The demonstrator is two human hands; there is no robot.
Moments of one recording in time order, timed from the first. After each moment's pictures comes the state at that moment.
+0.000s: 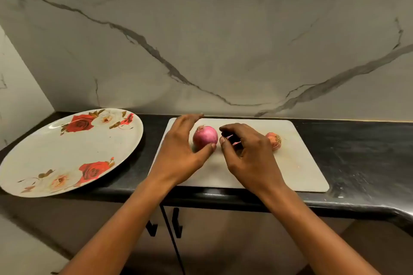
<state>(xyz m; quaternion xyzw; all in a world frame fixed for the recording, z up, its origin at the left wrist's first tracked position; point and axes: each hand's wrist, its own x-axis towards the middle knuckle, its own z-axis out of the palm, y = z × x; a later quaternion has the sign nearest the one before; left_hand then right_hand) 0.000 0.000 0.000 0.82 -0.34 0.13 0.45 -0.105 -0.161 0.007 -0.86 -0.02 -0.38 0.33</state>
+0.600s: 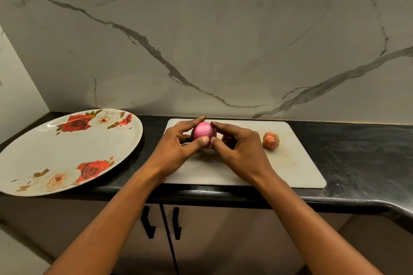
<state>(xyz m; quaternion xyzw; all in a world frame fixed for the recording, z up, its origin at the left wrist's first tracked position) 0.017 0.013 -0.004 0.72 -0.33 -0.10 0.60 -0.088 -0.157 0.005 -0.87 0.01 -0.31 0.38</state>
